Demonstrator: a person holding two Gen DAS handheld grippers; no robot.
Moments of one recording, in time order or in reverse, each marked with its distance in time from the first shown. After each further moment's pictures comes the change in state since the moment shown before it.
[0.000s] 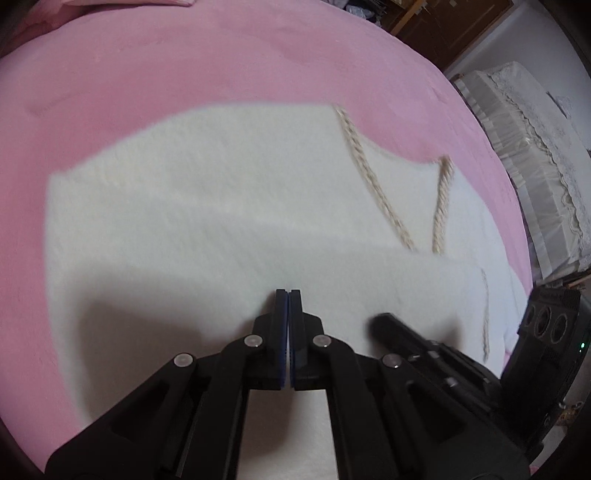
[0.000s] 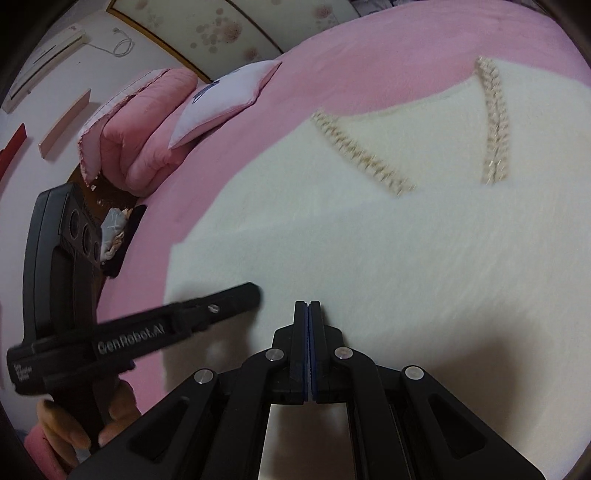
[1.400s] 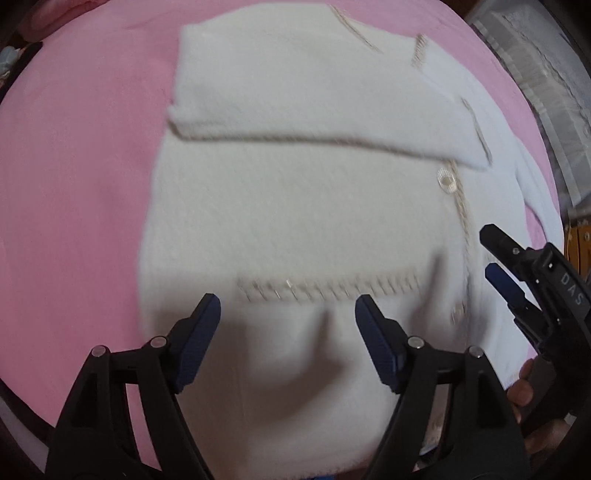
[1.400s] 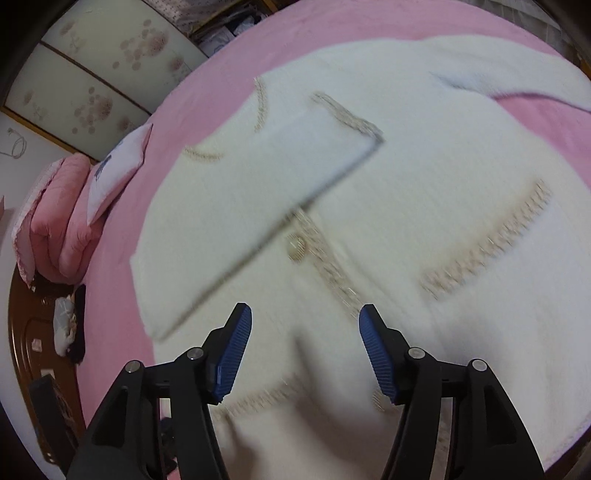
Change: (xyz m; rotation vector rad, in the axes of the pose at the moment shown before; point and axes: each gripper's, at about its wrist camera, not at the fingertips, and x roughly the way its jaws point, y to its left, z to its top) left arm -0.111 -0.041 -0.213 0.061 0.215 0.203; right arm -0.118 -0.016 -0.120 0.454 -0.096 -0.331
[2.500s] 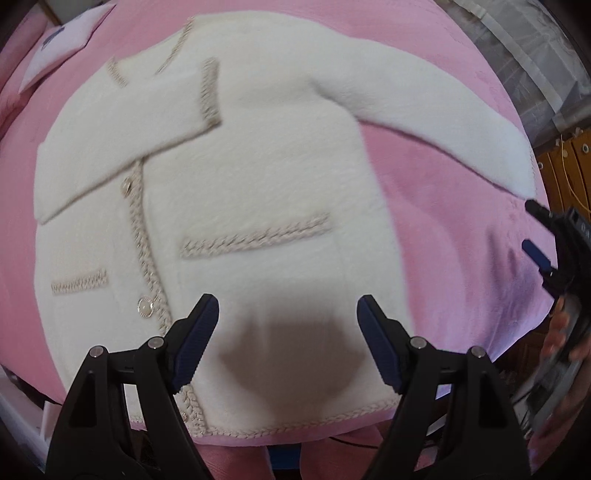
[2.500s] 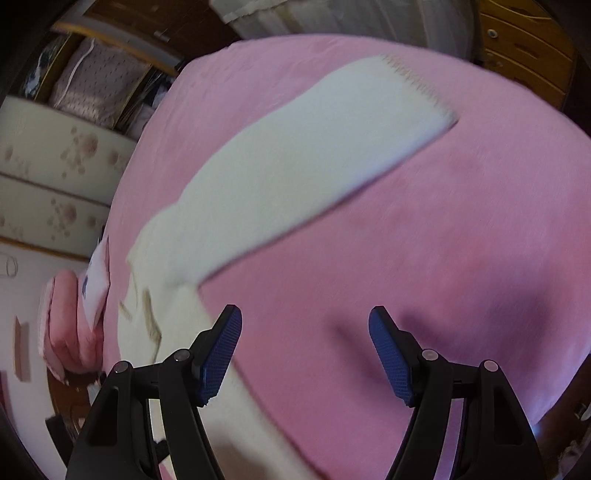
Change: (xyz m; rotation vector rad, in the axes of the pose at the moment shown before) left arm -0.012 -0.392 -0.042 0.257 0.050 0.120; right arm -0.168 -0.462 0.165 0.336 -0.068 0.026
